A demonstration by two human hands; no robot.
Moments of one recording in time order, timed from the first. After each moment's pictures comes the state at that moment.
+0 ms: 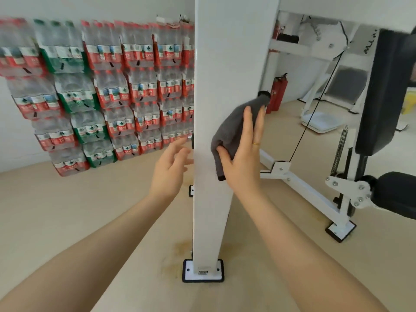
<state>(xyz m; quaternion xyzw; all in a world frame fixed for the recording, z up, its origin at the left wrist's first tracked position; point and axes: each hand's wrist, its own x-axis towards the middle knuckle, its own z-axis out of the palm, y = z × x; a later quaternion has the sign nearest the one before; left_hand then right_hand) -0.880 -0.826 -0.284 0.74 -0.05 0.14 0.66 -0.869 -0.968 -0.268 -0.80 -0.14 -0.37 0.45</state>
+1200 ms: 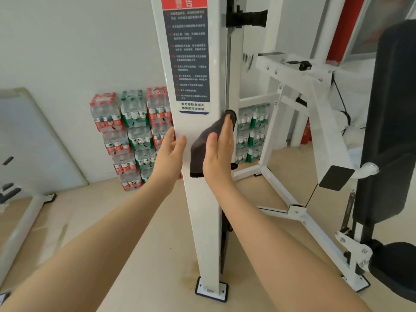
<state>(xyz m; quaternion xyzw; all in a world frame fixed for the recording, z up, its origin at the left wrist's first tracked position) -0.905 -0.893 0.097 0.74 0.09 0.17 0.64 -0.875 -0.986 0.085 -0.74 -0.14 -0.21 0.63</state>
